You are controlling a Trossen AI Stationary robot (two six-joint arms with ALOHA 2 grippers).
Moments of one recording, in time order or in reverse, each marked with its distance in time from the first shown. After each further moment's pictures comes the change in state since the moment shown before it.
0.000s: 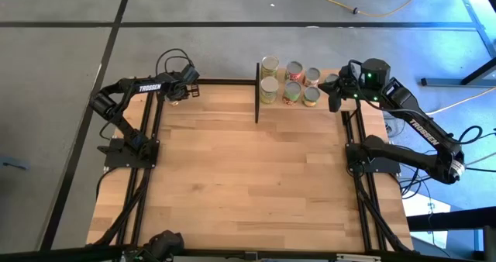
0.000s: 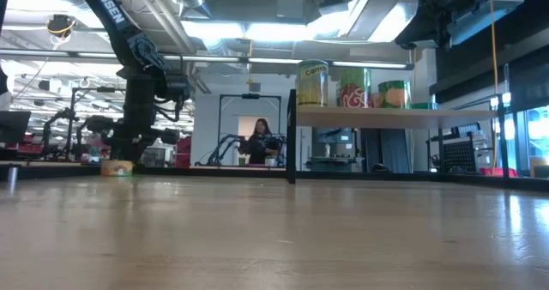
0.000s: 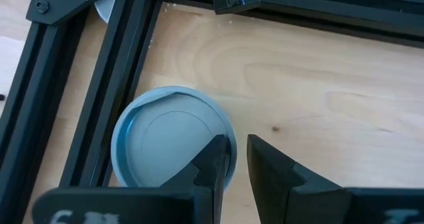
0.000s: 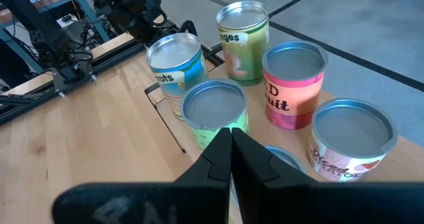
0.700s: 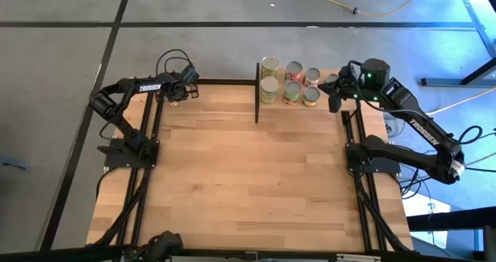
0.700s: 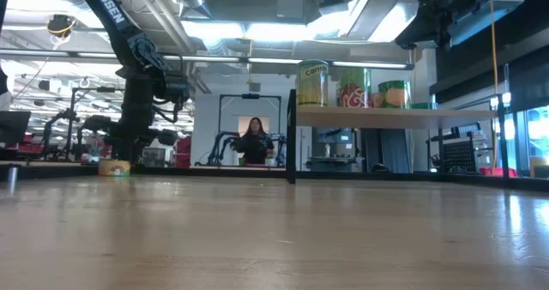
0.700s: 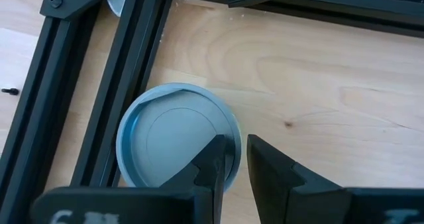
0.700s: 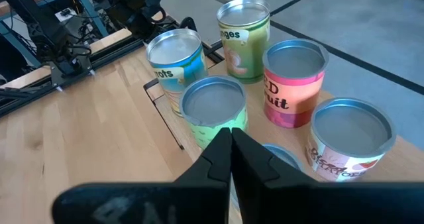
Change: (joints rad) left arm 0.000 0.000 -0.001 -0.031 -0.015 -0.009; right arm 0.000 0.000 0.000 -0.011 0.000 -0.026
